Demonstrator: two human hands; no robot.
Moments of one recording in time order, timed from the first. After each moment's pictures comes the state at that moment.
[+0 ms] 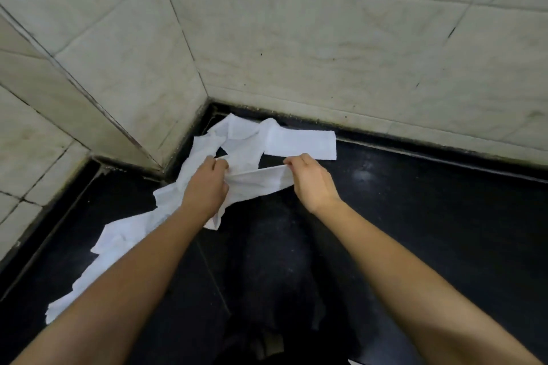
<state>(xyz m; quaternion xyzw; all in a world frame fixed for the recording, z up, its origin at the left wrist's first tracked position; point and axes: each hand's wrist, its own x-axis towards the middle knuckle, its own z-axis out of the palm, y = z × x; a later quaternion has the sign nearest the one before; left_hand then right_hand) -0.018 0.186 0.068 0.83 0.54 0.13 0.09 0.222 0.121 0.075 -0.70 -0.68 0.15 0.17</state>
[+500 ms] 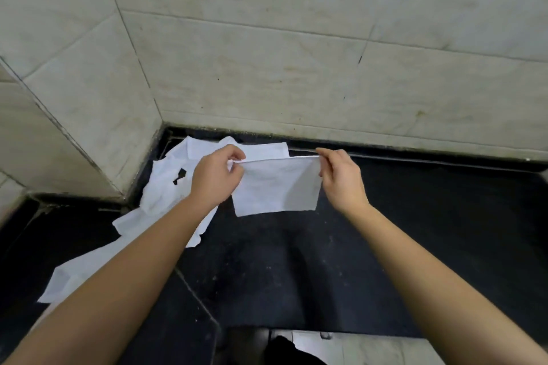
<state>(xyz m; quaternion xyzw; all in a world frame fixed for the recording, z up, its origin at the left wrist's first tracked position) 0.034 0.167 0.140 0.80 0.43 0.30 0.29 0.261 0.021 0.150 -0.78 -0.51 0.02 0.35</state>
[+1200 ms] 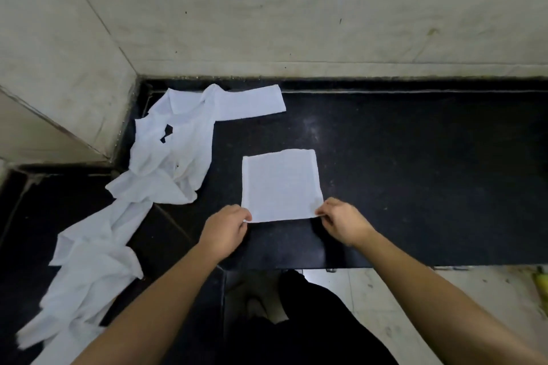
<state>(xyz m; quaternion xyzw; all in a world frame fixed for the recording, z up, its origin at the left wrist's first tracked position) -0.021 0.051 -0.009 0.90 0.36 0.01 0.23 0.247 -0.105 -0.003 -0.78 -0.56 0.27 0.05</state>
